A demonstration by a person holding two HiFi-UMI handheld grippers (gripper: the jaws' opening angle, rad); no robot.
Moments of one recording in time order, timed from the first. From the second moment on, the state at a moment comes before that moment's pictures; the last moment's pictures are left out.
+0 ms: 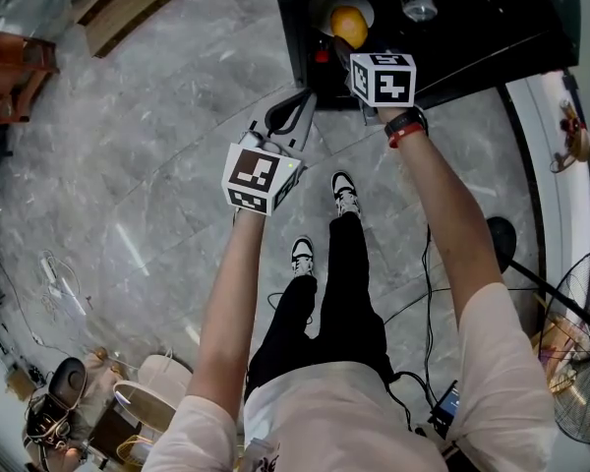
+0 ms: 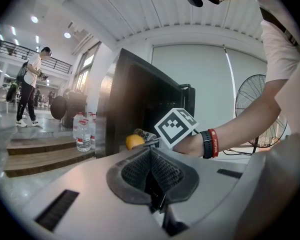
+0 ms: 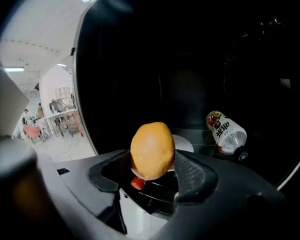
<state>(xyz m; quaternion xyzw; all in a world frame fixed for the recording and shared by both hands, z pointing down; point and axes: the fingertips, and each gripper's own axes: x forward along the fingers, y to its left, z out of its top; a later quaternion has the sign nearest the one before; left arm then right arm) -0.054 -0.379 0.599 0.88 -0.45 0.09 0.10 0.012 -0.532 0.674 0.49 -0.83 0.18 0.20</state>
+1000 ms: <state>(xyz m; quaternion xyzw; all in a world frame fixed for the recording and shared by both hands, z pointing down) -0.059 -0.397 0.628 0.88 -0.45 0.07 0.12 0.001 -0.609 0.698 0.48 -0.83 0.13 0.24</state>
